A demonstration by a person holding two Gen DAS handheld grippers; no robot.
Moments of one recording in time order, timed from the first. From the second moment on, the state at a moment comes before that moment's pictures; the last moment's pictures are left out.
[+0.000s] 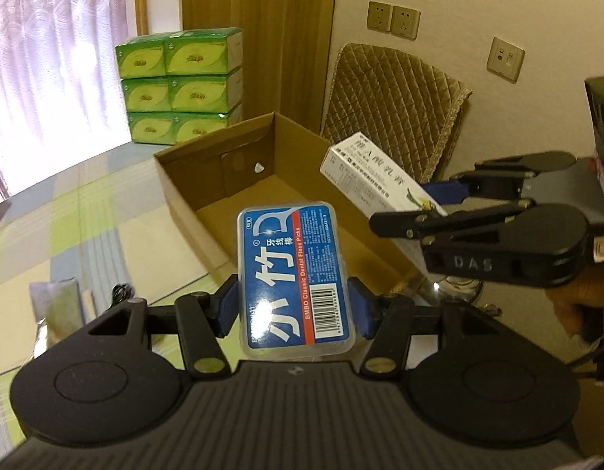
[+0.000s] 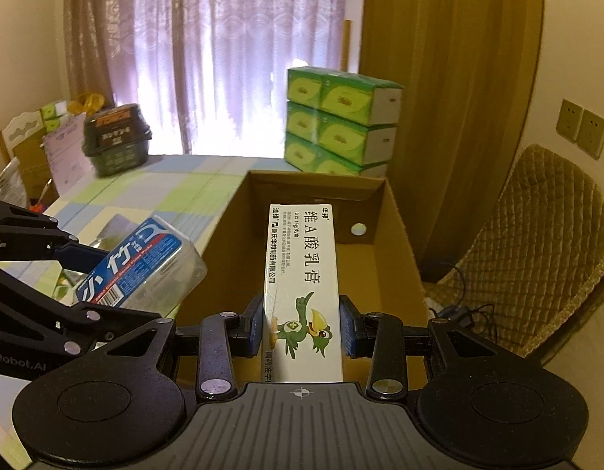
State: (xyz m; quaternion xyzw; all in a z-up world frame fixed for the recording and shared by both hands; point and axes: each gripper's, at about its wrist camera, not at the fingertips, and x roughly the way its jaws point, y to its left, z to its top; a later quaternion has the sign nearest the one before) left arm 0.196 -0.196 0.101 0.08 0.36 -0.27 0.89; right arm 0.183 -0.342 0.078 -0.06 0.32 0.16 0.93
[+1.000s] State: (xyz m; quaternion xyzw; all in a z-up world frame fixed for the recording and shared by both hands) left arm 0.234 -0.204 0.065 0.06 0.37 -0.26 0.89; right arm 0.219 -0.363 0.050 -0.04 0.34 0.14 0.93
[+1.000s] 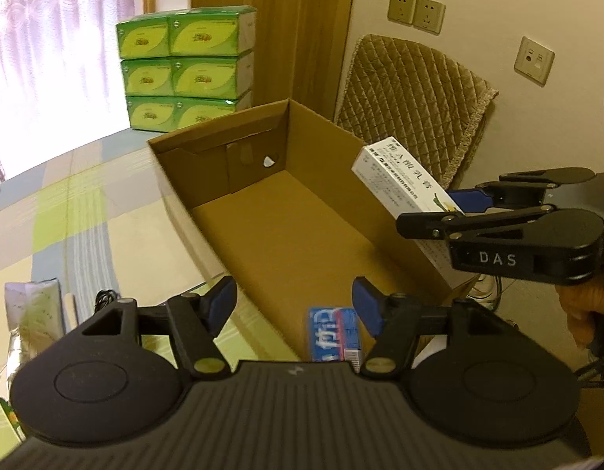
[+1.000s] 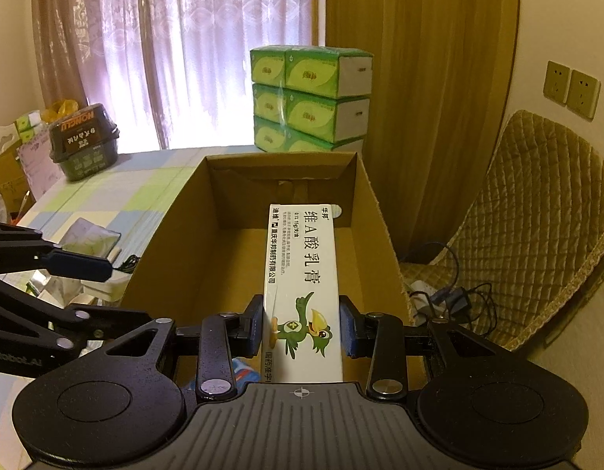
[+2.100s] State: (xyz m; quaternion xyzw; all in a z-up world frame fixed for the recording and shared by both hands) left arm 0.188 -0.151 0.054 0.02 0.39 -0.23 0.89; right arm 0.181 -0.348 0.054 -0.02 0.34 0.14 0.93
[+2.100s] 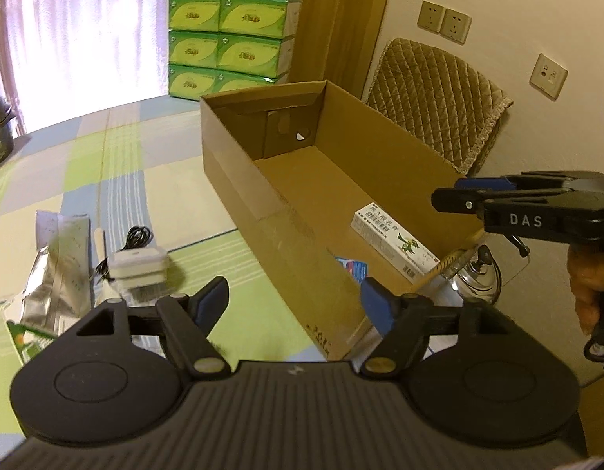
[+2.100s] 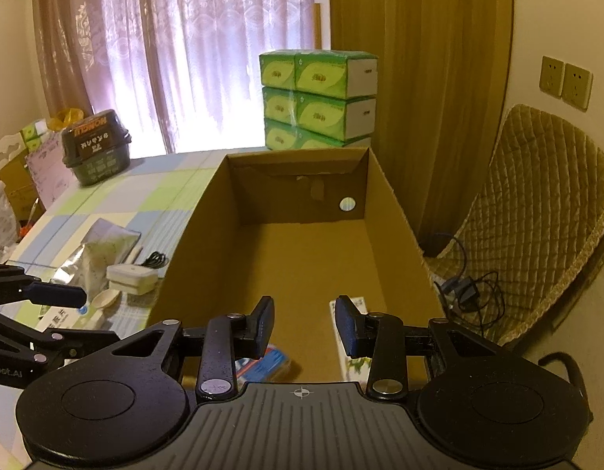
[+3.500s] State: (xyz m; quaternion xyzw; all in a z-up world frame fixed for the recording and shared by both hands) left arm 0.067 0.042 0.031 -0.02 0.39 -0.06 0.92; right arm 0.065 -0.211 0.028 -0.04 0.37 0.24 0.90
